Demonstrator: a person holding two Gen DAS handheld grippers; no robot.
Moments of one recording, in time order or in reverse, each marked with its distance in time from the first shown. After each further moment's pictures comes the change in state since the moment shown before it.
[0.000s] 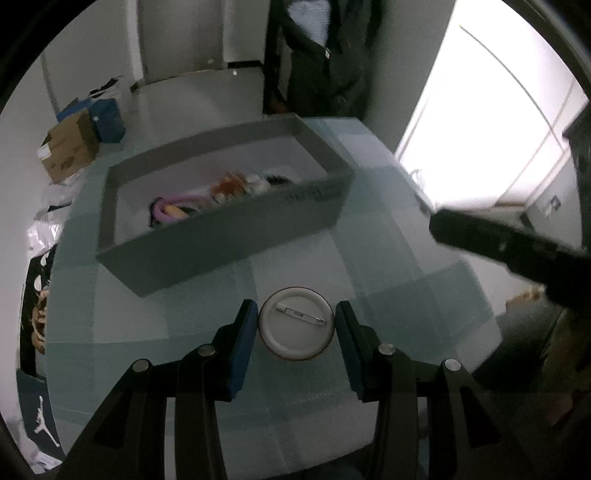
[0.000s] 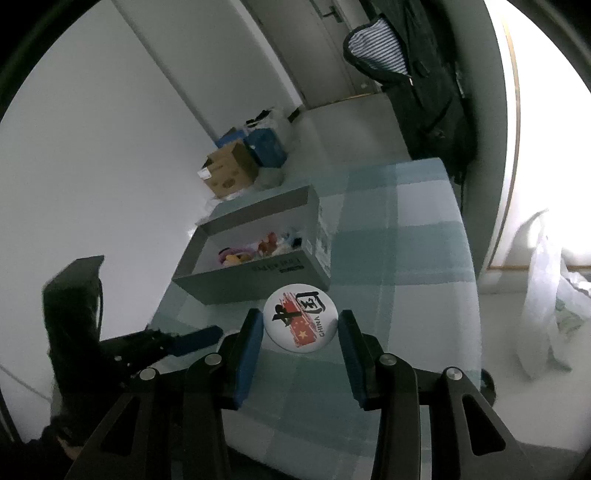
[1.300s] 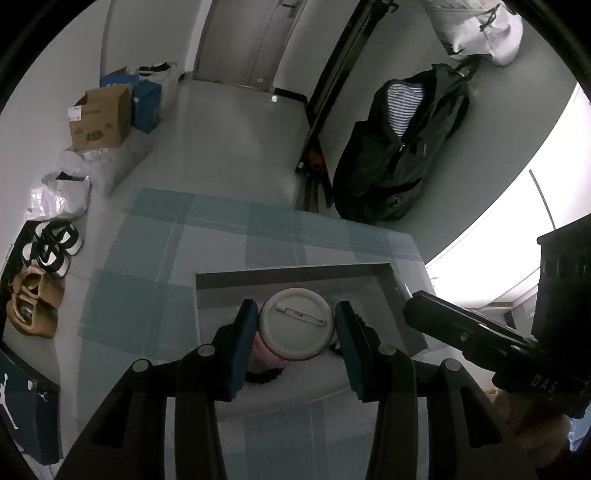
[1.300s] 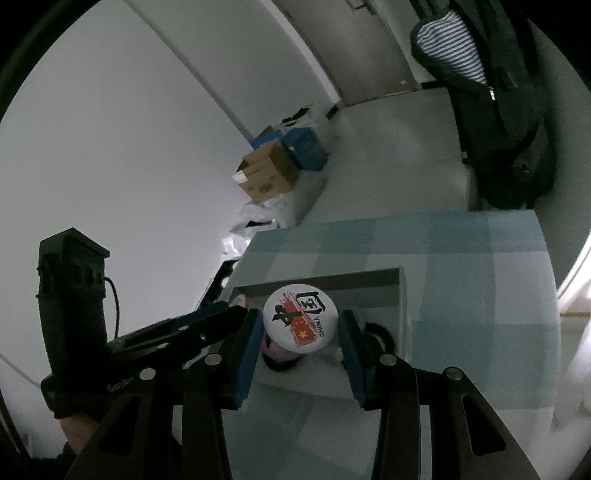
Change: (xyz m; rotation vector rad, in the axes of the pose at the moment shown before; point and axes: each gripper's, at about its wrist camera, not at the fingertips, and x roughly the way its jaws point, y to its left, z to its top) left arm -0.002 0.089 0.068 -0.274 -0.137 -0.071; right arm 0.076 0.041 0.083 -0.036 0.028 0.151
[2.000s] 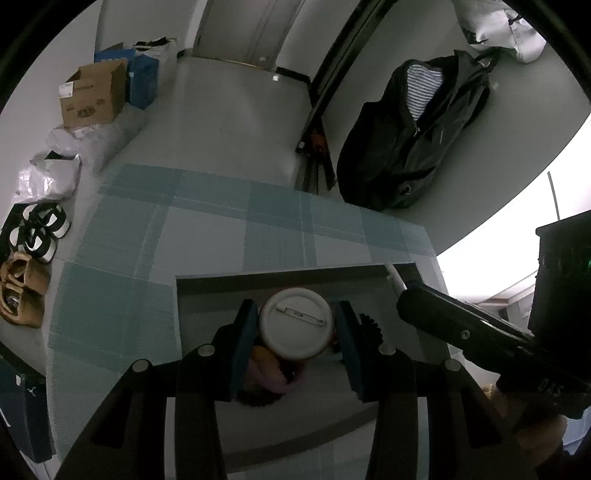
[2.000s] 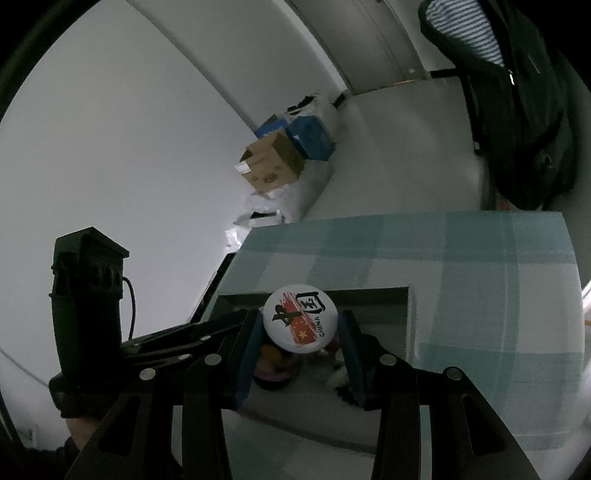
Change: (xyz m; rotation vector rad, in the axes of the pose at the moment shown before) left arm 0.032 0.012 0.007 -0.029 0.081 -0.032; right arm 0.029 -0.015 0.011 0.006 0.047 0.033
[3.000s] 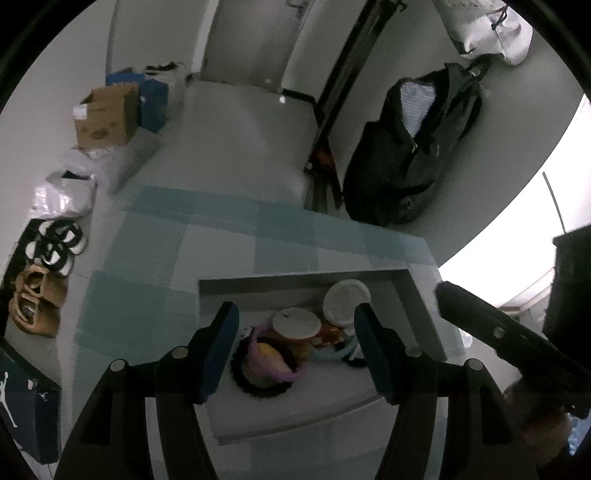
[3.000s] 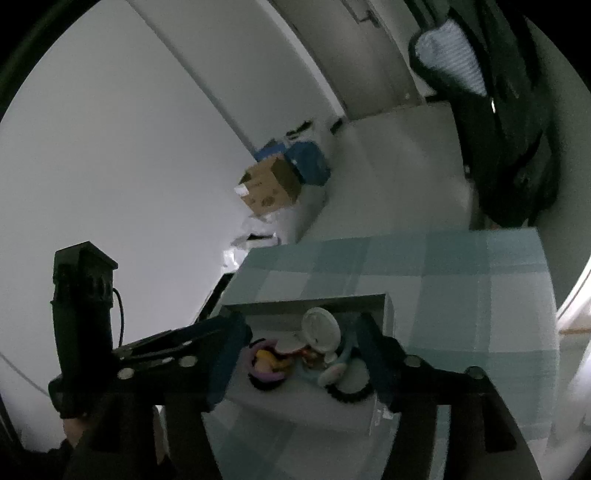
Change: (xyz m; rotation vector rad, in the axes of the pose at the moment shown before) left arm -0.028 -0.008 -0.011 0.026 -0.111 0.079; right arm -0.031 0.001 -0.008 -0.031 -0.118 -0.027
